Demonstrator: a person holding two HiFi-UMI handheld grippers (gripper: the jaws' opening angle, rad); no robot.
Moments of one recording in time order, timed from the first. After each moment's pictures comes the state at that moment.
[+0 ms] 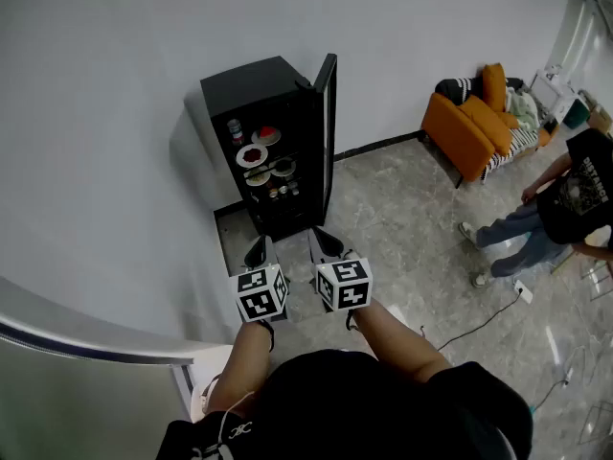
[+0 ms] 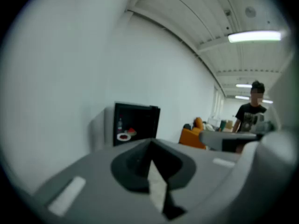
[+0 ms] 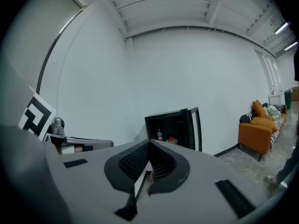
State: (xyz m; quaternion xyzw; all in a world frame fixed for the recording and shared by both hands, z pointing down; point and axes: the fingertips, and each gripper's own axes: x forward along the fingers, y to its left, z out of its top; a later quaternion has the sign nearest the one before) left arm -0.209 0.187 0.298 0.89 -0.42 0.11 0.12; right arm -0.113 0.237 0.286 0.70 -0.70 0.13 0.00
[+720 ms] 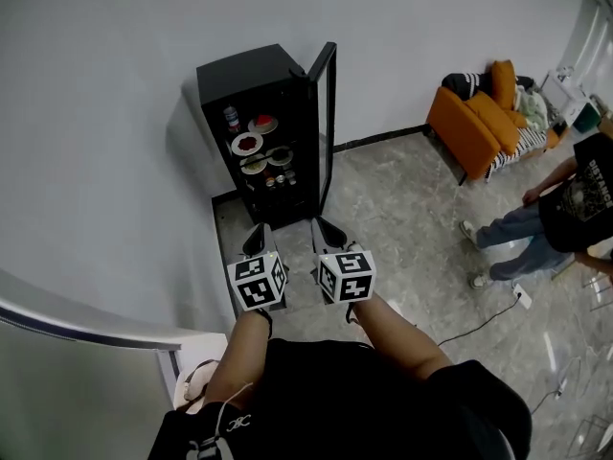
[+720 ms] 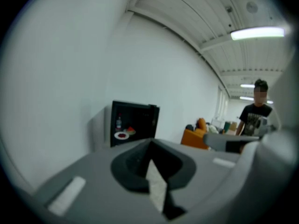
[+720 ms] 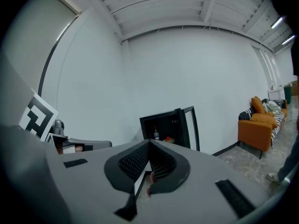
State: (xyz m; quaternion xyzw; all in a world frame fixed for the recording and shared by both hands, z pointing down) left arm -0.162 0.200 0.307 0.88 -0.44 0.11 0.13; right arm -0.057 0.254 0.298 0.70 -0.70 0.13 -0.01
